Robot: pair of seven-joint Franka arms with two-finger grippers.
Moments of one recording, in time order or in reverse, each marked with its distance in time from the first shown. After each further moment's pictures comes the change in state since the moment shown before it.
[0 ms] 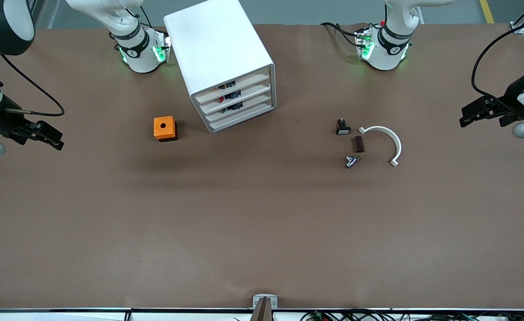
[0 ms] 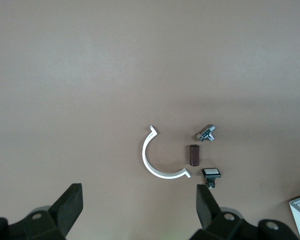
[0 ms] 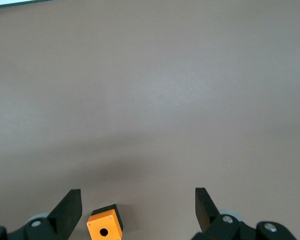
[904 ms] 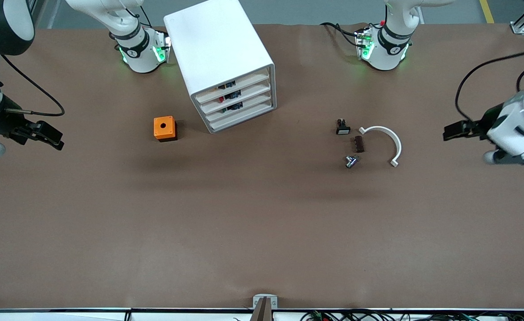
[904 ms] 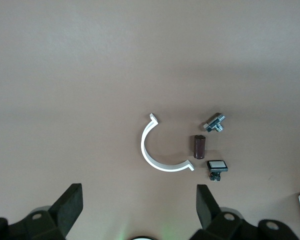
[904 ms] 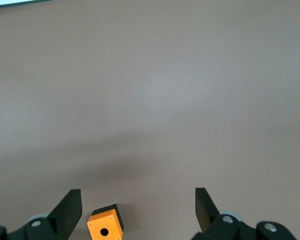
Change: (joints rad) left arm -0.008 0.151 -0.001 -0.009 0.000 -0.008 -0.023; right arm 0.000 0.000 0.000 0.000 0.002 0.000 0.000
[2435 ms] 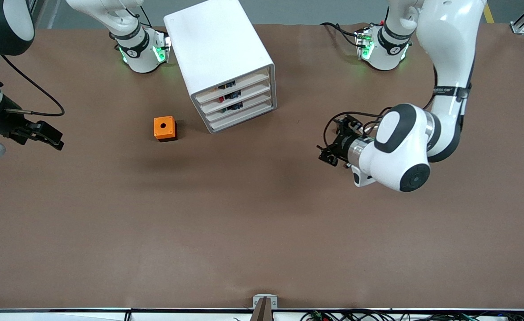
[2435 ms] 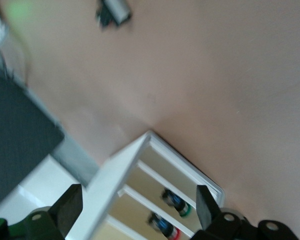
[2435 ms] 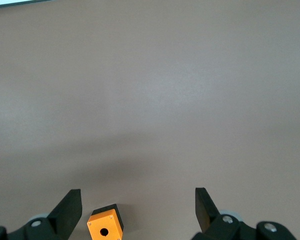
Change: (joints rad) left arm -0.303 0.390 -0.019 0.124 -0.613 -0.106 -1.445; right arm 0.000 0.000 -0.001 -0.001 0.000 0.000 0.000
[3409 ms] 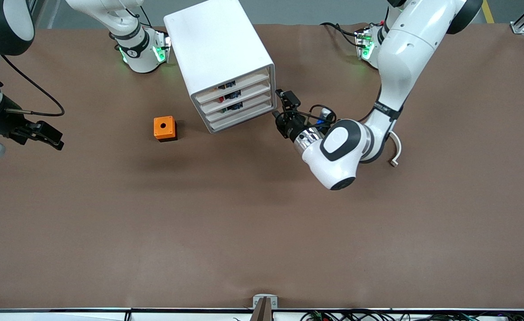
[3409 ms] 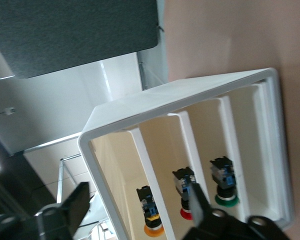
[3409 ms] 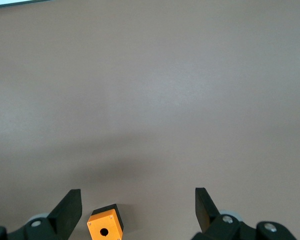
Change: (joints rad) left arm -0.010 0.180 -0.207 0.006 -0.306 -0.090 -0.667; right arm 0.000 0.000 0.000 0.000 0.000 0.000 0.000
